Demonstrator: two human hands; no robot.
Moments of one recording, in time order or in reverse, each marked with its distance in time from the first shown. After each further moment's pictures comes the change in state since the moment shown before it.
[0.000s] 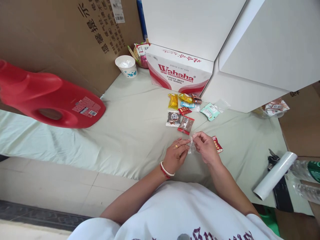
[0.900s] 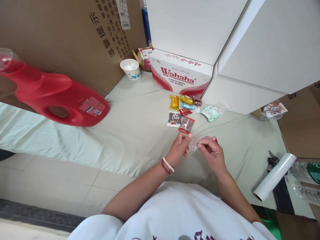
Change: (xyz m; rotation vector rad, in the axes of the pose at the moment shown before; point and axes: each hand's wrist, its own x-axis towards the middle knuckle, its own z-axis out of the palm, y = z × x) left_hand 0.019 0.040 0.015 -0.344 0.030 -0.498; right_hand -0.032 -0.003 -0.023 -0.394 -0.061 -0.554
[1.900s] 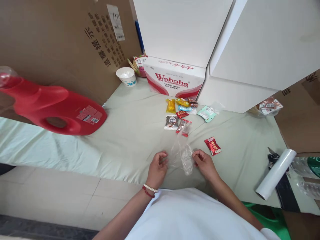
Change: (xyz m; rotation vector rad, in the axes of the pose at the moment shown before) left_hand -0.043 -0.078 -0.090 0.413 0.259 0.205; right_hand -0.045 0.072 0.018 0.071 -0.006 0.546
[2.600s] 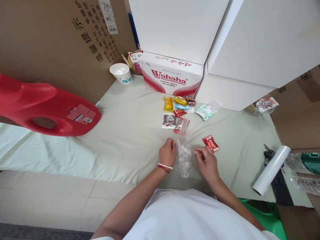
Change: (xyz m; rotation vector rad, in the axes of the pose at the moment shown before) left_hand 0.060 0.019 0.057 0.715 0.050 0.090; right_hand -0.013 -0.014 -0.006 -0.503 0.294 -0.417
